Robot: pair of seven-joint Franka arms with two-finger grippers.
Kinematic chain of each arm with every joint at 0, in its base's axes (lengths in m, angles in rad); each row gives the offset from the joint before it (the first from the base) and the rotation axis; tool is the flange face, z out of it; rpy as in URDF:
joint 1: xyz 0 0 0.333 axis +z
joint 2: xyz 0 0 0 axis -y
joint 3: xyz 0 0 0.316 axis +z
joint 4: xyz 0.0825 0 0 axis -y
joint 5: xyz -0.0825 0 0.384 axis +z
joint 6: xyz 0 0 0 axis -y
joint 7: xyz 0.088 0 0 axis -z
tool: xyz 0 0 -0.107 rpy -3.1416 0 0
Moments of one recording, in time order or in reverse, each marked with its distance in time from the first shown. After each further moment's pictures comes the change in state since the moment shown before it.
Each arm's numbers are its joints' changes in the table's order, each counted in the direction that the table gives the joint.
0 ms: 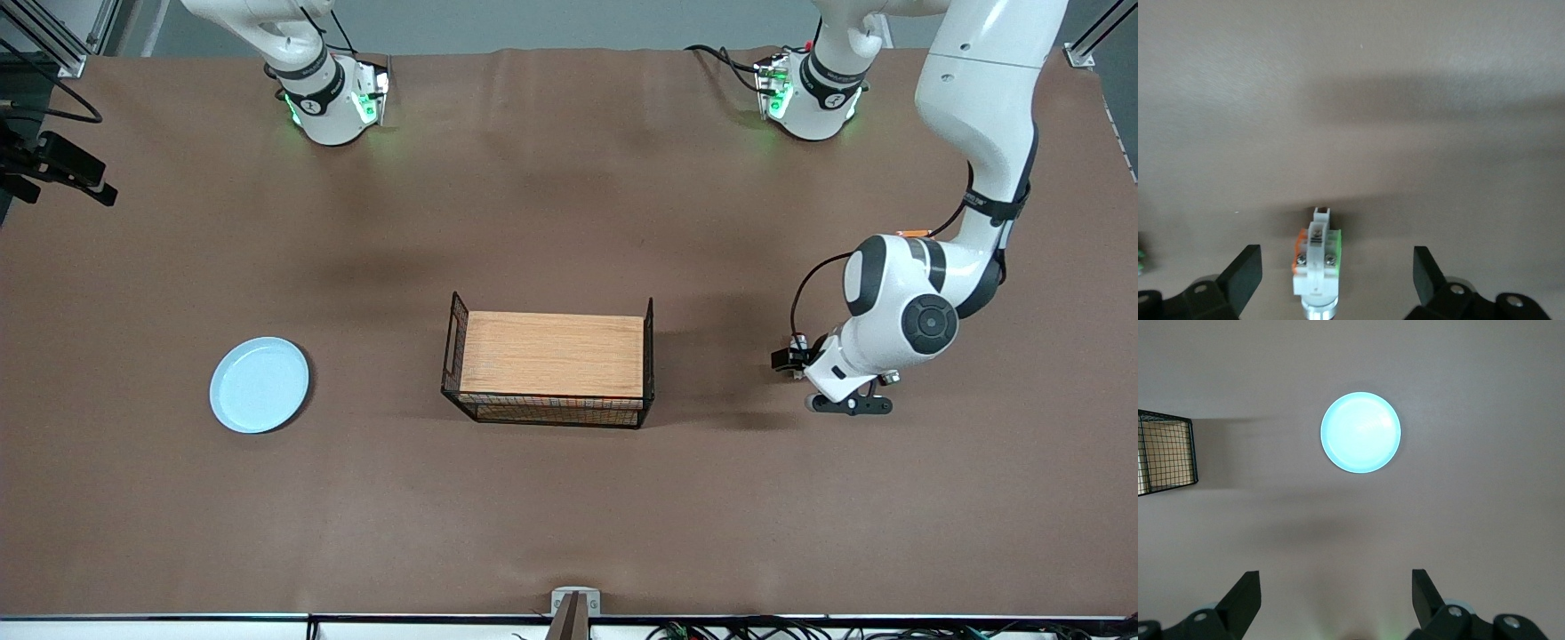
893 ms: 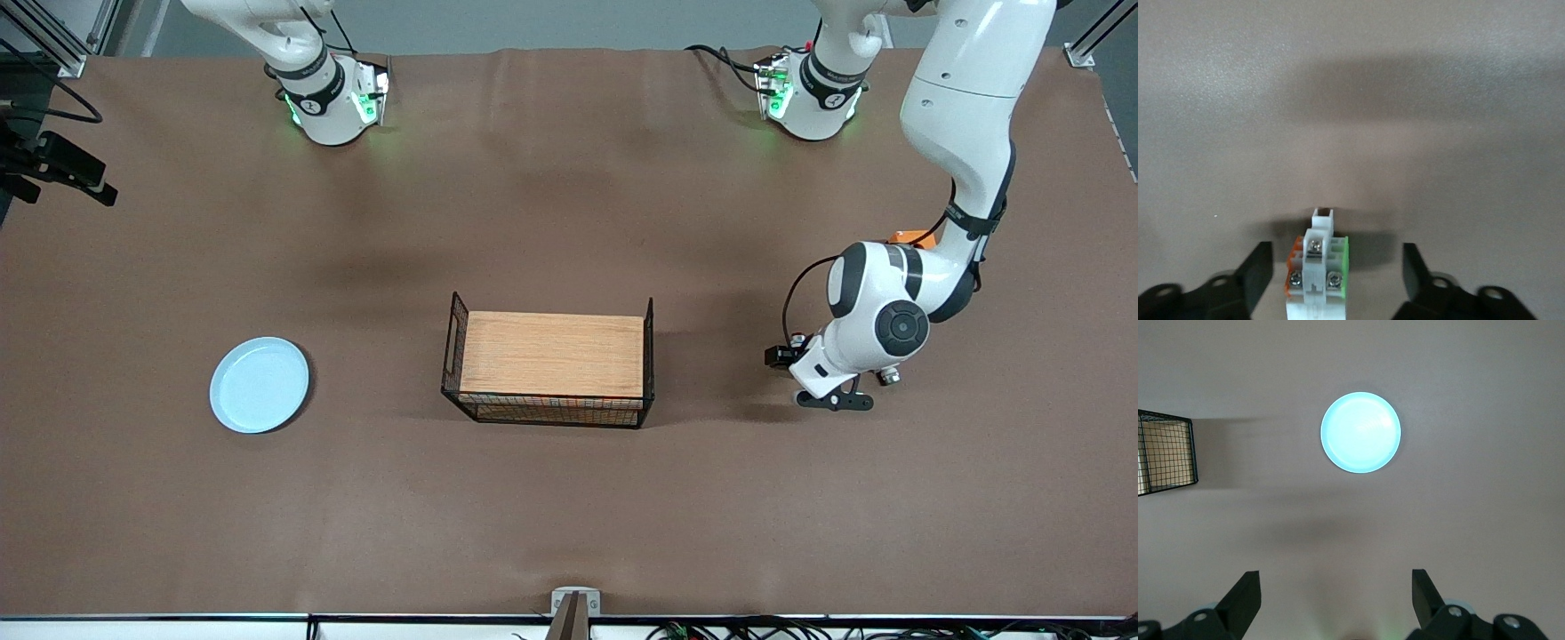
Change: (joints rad) left arm -0.003 -0.045 0.002 -0.035 0.032 0.057 0.000; right arm 0.000 0.000 0.000 0.000 0.000 0.000 0.000
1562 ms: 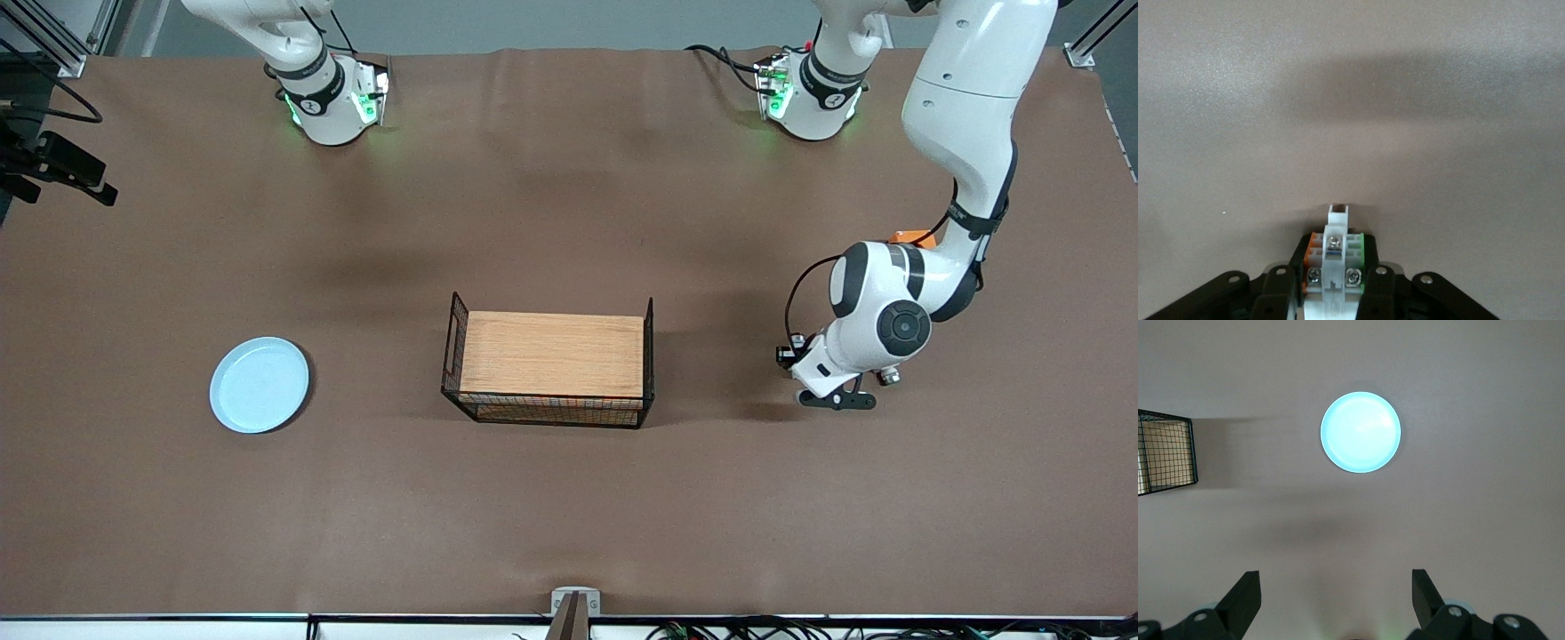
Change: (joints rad) left arm 0.002 0.002 0.005 -0.006 0.006 0.000 0.000; right arm 0.000 0.000 -0.001 0.000 0.000 -0.001 0.000
